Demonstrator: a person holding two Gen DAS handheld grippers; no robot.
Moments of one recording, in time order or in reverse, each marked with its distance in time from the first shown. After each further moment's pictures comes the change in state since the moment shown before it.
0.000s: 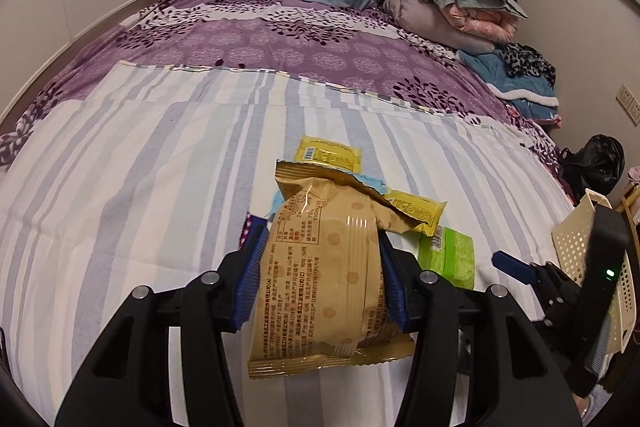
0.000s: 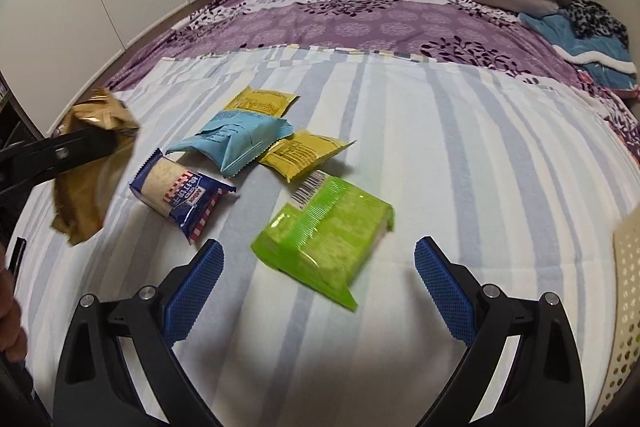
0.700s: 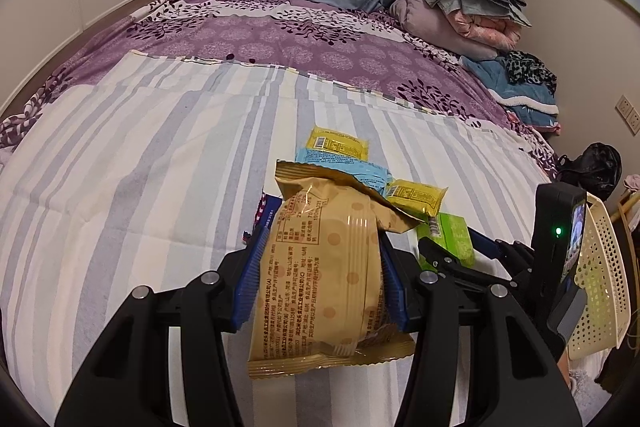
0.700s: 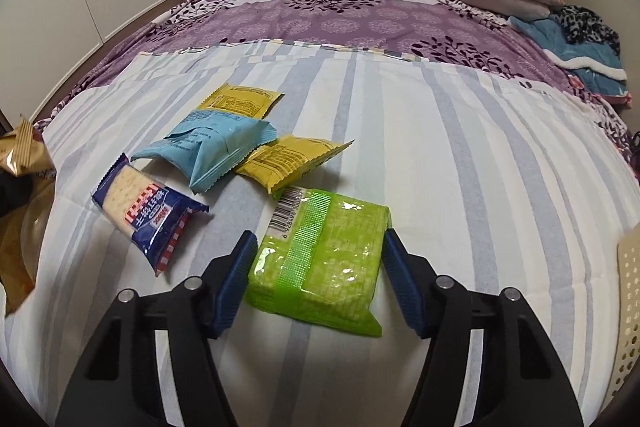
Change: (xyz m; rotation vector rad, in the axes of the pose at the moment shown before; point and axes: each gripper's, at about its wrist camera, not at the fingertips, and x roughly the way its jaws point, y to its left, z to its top) left arm -0.013 0.011 -0.015 -0.031 -0.006 -0.007; right arm 0.026 0.005 0.007 -0.005 -0.006 -0.079
